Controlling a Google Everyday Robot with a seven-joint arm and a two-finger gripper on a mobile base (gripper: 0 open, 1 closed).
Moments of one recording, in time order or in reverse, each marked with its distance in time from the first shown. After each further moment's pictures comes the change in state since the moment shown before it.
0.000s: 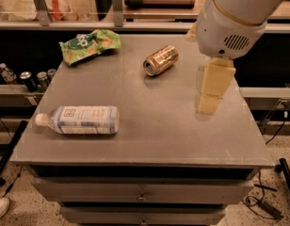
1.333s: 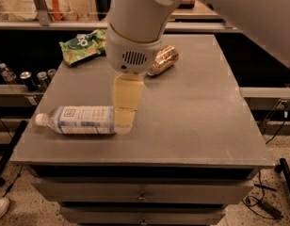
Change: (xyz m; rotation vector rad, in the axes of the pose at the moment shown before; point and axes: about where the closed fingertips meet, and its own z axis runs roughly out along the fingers) arm -0.137 0.017 0.057 -0.084 -0.052 -0.073
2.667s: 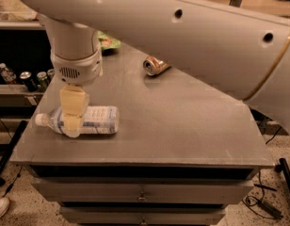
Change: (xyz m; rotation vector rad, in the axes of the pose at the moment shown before) arm -0.062 -0.026 0.083 -0.057 0.172 0.210
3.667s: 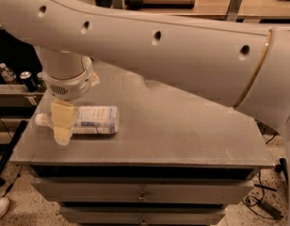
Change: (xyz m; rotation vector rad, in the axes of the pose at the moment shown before) arm -0.020 0.001 0.033 0.071 -0.004 0.114
